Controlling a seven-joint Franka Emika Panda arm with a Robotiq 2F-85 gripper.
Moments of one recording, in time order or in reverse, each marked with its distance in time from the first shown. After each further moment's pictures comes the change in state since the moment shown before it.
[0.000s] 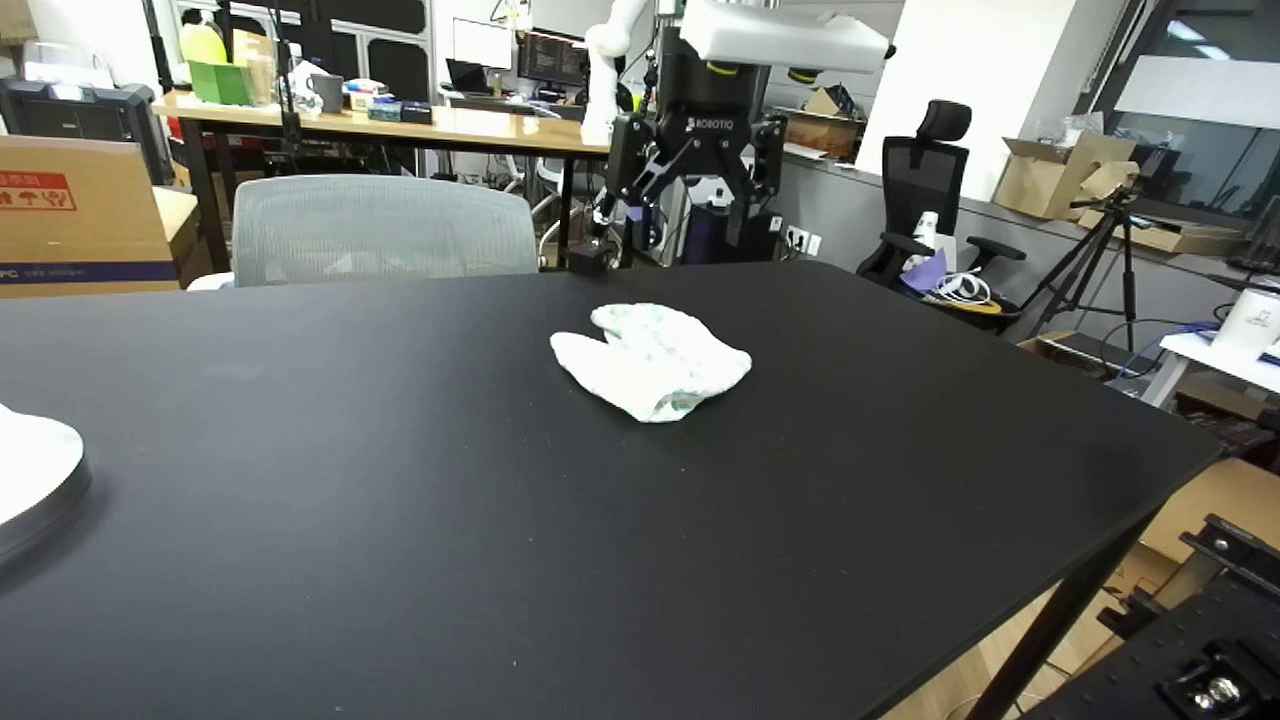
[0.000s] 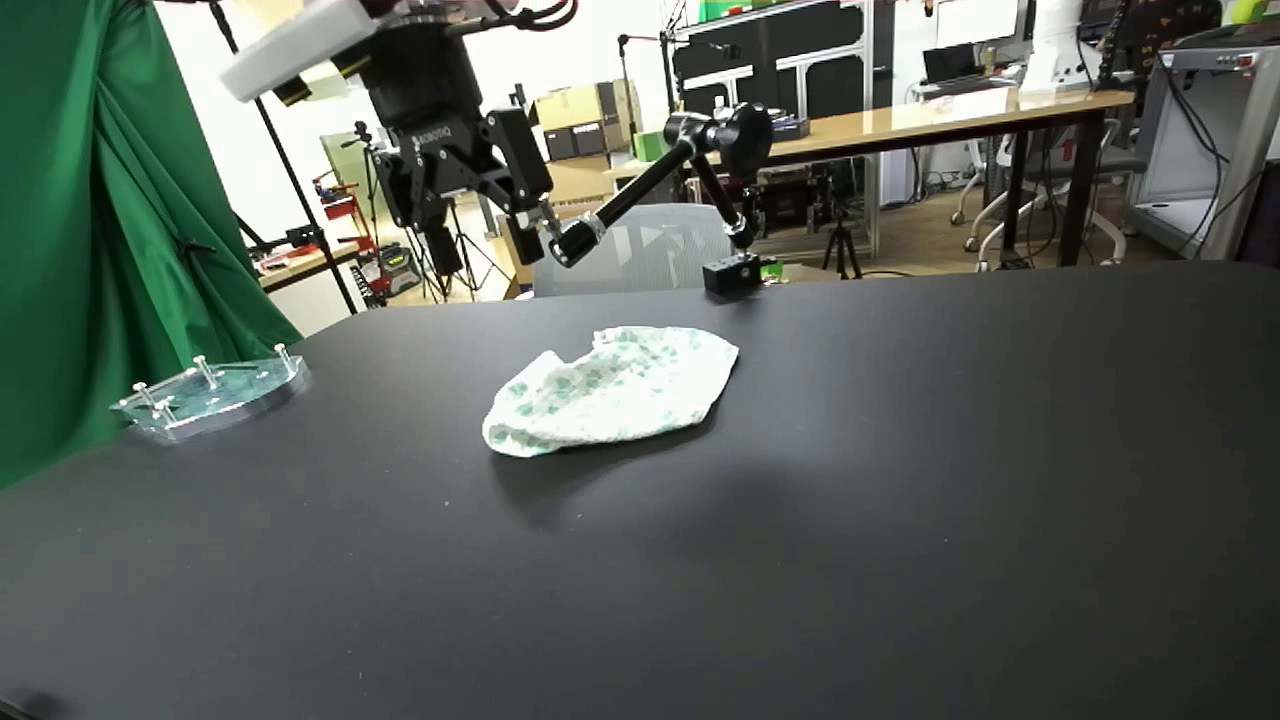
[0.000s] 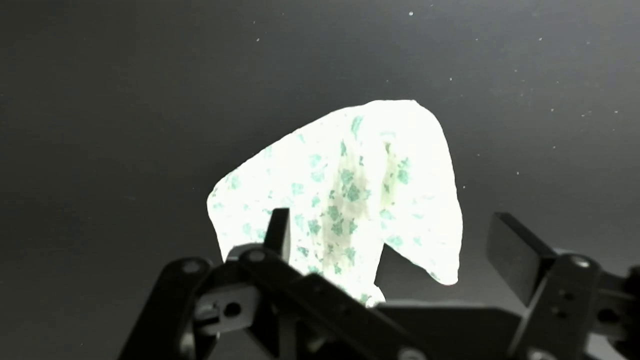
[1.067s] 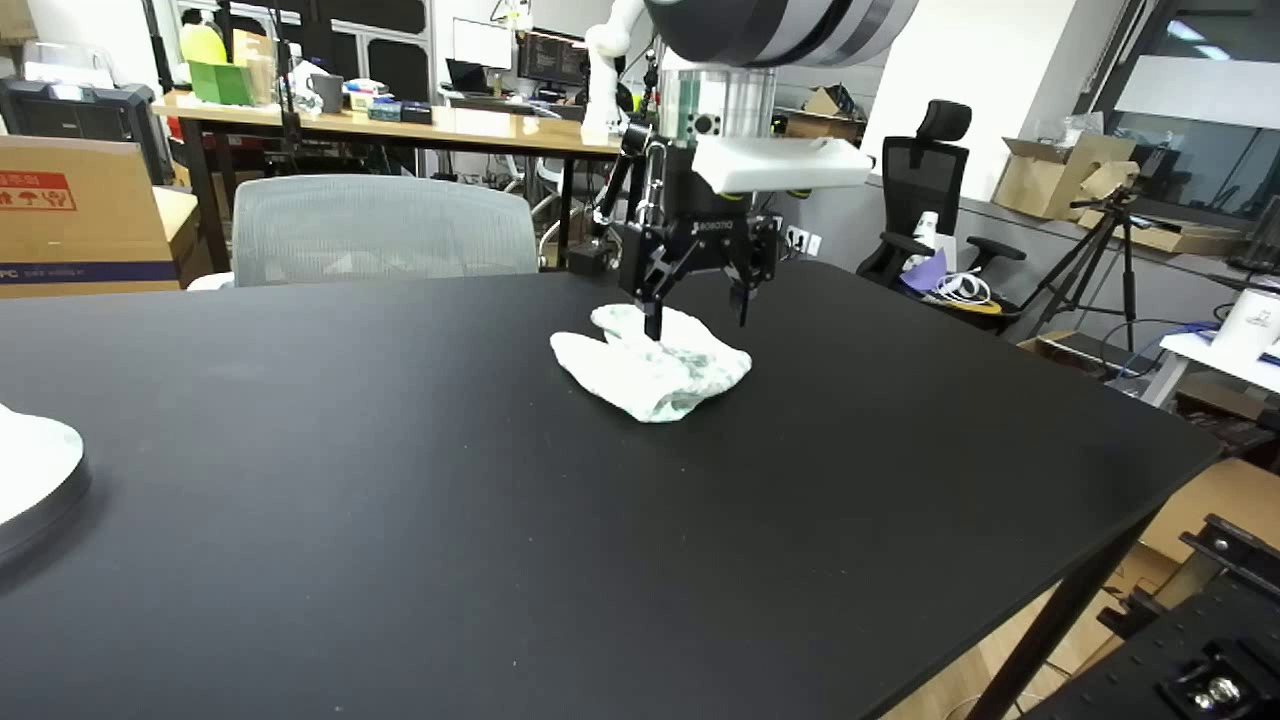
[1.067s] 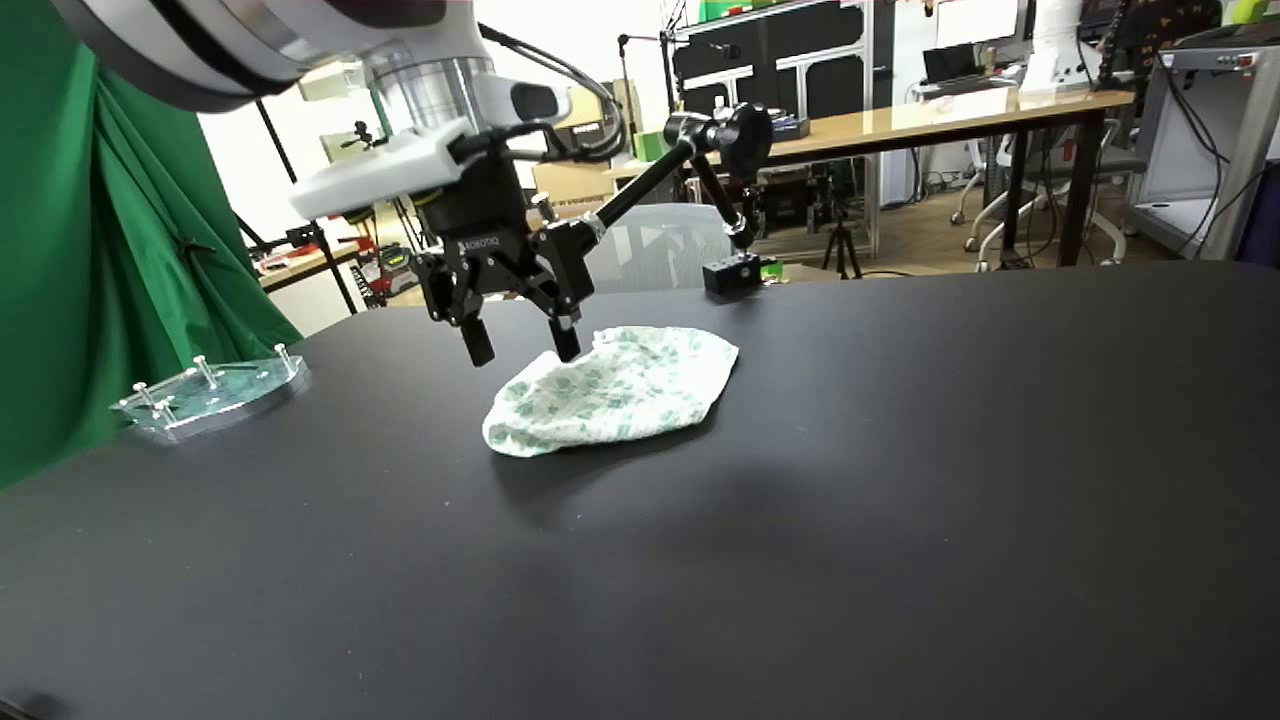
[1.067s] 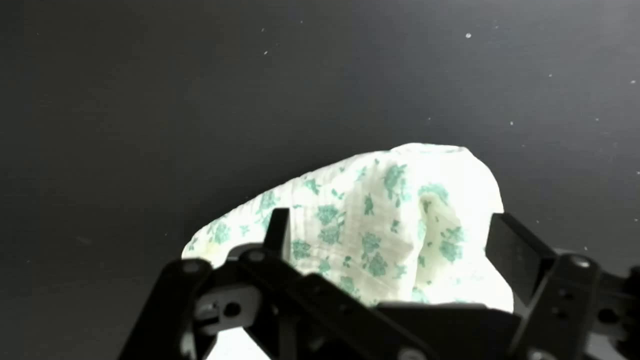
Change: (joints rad) arm -0.020 0.175 -0.015 0.000 -0.021 0.120 -0.080
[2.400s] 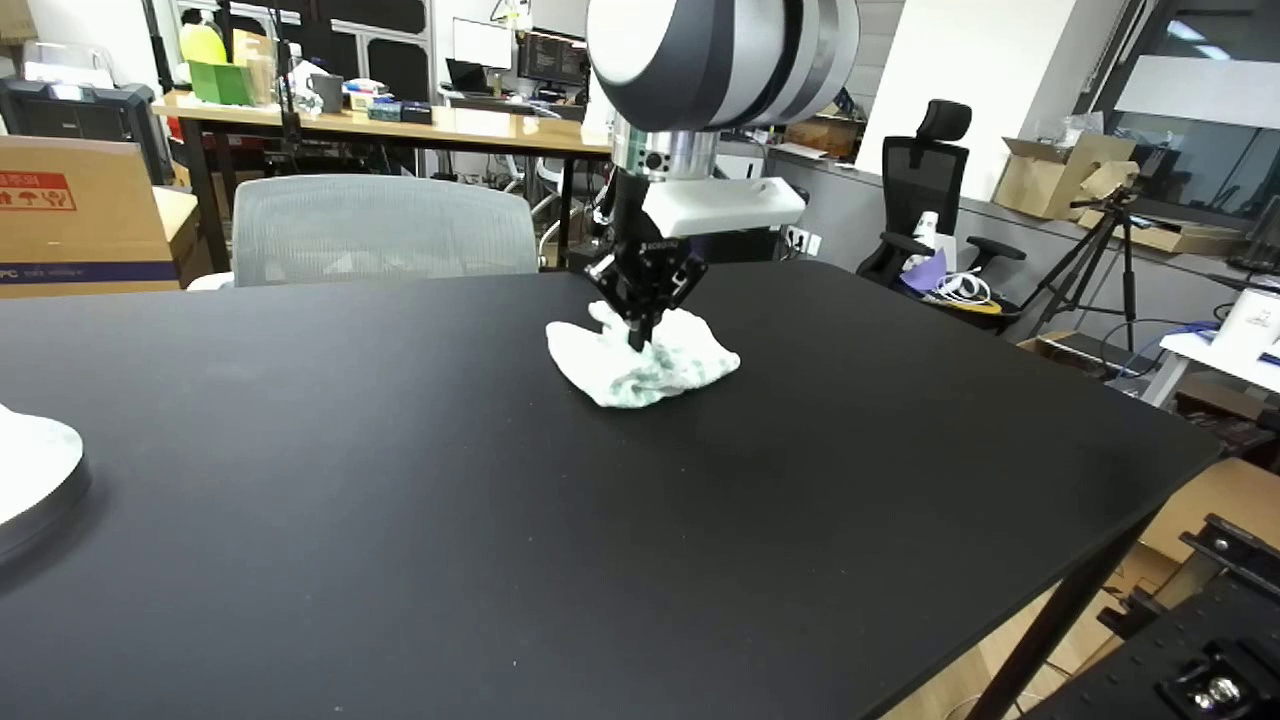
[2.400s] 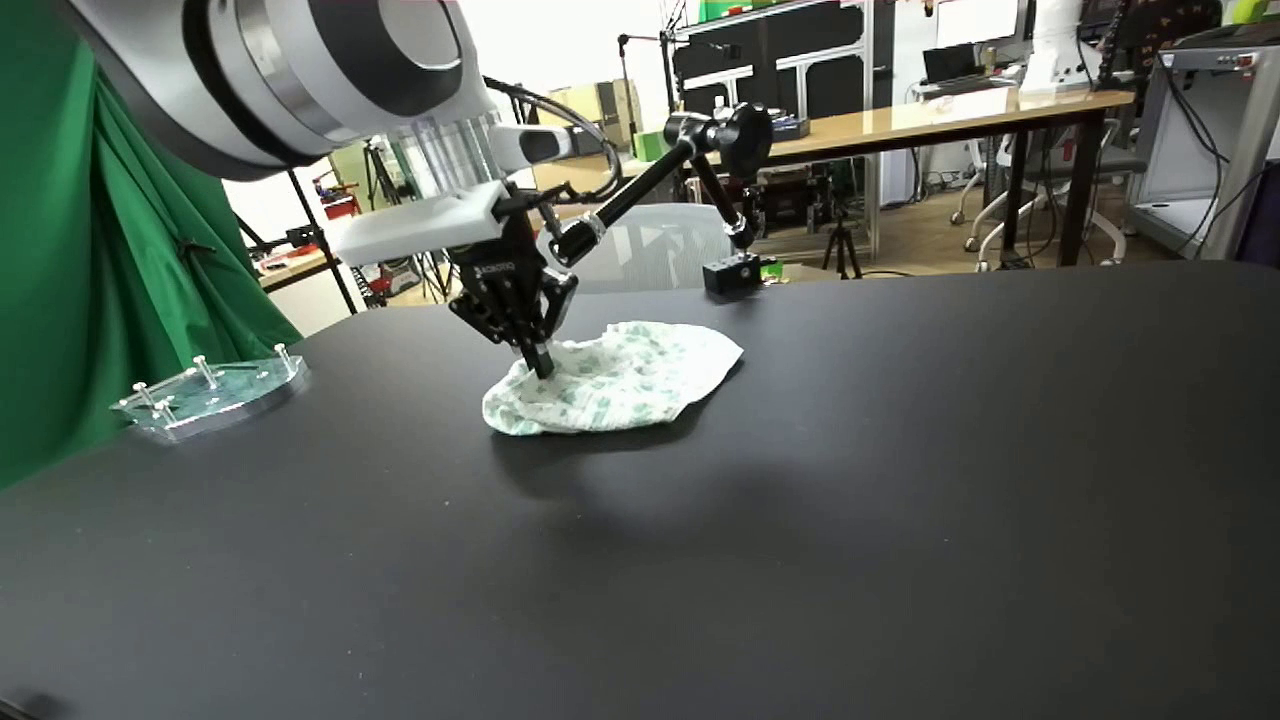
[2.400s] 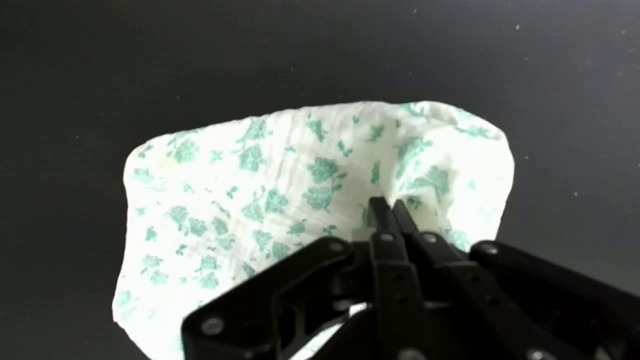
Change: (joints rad) arm 0.059 0.128 -0.017 0.085 -0.007 0.167 -0.046
